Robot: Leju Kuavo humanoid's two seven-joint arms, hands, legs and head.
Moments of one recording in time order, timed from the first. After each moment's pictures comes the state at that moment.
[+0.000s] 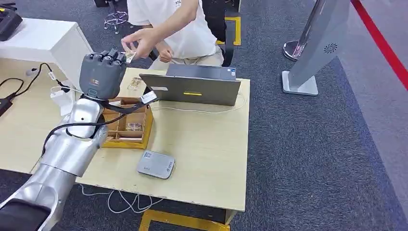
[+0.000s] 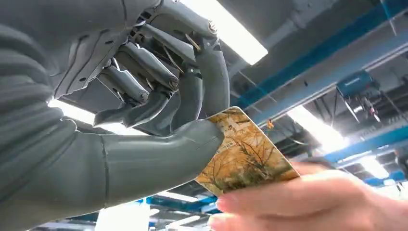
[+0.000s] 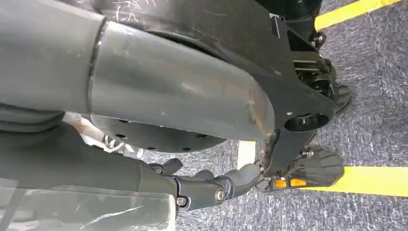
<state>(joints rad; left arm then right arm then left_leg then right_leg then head) -0.79 0.18 -0.32 -1.05 -1.56 0.65 0.06 -0.11 0.20 -1.18 -0.22 0.89 0.08 -0.08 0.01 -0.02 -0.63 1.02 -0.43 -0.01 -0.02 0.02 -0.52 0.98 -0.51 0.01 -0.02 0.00</state>
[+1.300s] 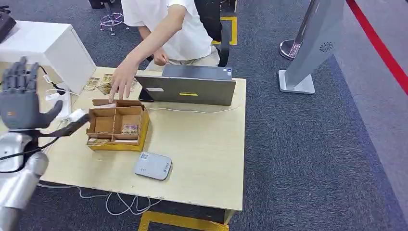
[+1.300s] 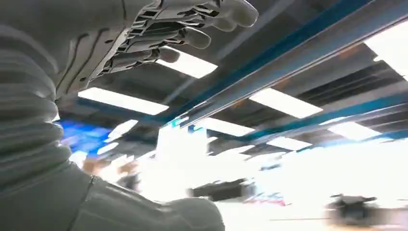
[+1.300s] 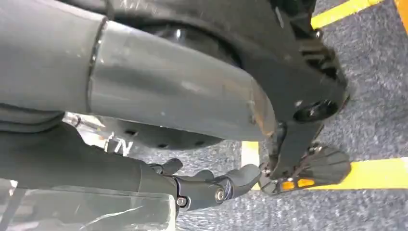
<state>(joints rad) -0.43 0.55 0.07 -1.17 -1.00 0.68 -0.16 -0.08 0.19 -1.20 -0.21 0.85 0.08 -0.08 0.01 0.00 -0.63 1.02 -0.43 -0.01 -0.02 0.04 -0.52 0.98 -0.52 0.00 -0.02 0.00</state>
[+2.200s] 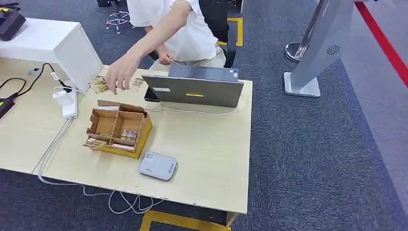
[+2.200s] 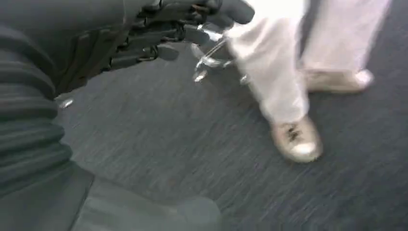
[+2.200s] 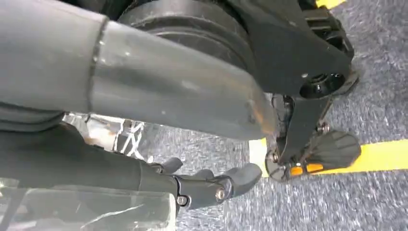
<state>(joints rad) -0.07 0.38 1.39 -0.30 -0.42 0.32 -0.25 -0.08 0.15 -1.23 -0.21 0.86 0.08 -0.04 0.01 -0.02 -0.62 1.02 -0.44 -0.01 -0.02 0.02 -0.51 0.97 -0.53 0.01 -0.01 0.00</state>
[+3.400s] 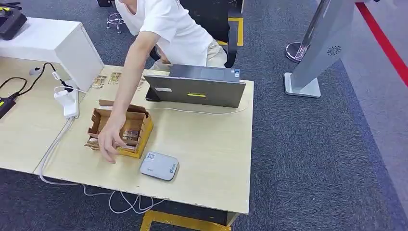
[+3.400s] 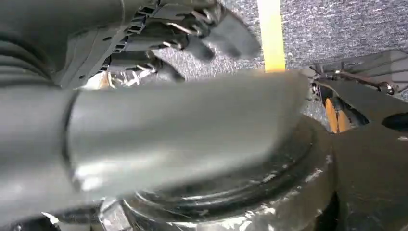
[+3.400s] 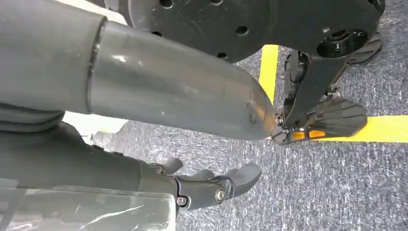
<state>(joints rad) 0.01 -0.14 0.70 -0.24 -0.42 -0.01 0.01 0.01 0.07 -0.71 -0.28 0.52 0.08 -0.01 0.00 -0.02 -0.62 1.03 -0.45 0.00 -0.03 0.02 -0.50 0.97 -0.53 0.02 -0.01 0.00</state>
